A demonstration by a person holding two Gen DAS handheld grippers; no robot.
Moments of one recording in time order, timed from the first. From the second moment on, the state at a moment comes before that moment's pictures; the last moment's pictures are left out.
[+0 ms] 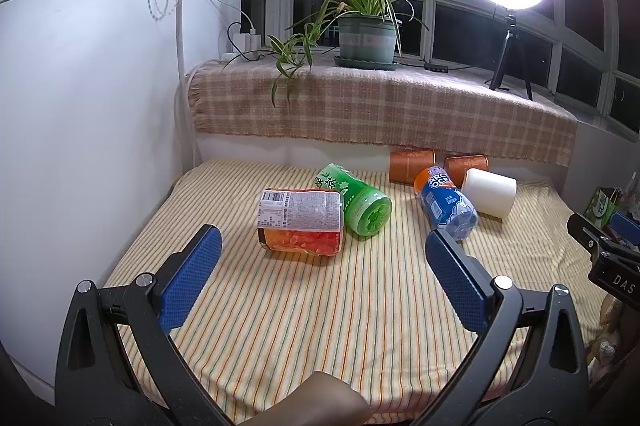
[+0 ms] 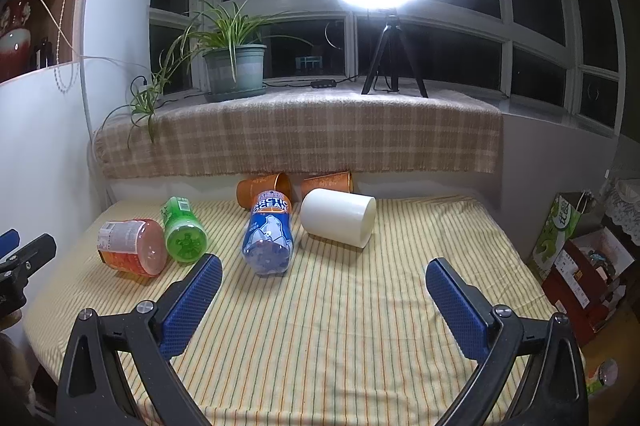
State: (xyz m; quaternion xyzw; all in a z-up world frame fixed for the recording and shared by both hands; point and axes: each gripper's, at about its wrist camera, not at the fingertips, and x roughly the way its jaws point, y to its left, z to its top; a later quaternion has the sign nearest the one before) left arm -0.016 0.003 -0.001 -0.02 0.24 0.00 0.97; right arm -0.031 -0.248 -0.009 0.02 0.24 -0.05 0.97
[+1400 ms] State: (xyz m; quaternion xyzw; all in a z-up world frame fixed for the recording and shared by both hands) left arm -0.020 0.007 0.011 -0.02 0.23 -0.01 0.97; right arm -0.029 -0.241 -0.005 0.01 0.23 -0.04 0.97
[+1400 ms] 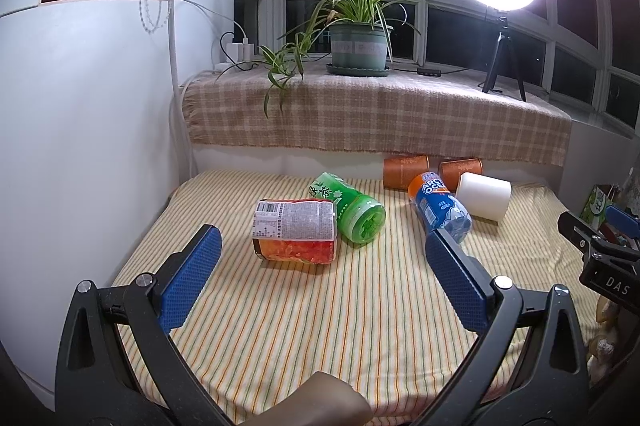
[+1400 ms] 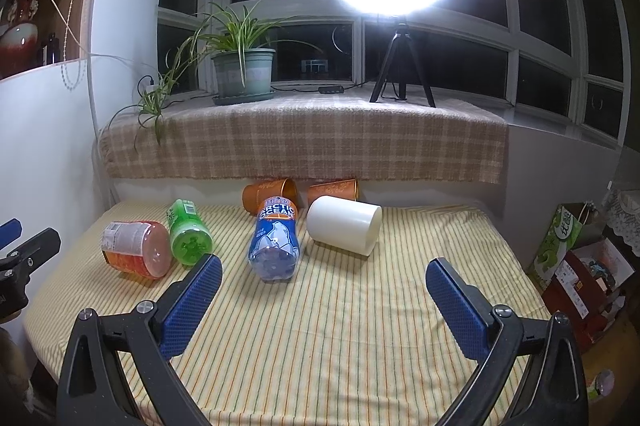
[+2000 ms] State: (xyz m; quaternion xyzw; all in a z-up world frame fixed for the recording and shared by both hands) left arm -0.009 0.002 0.001 -0.01 0.24 -0.01 0.97; right arm -0.018 -0.234 -0.010 0.01 0.25 -0.02 0.97
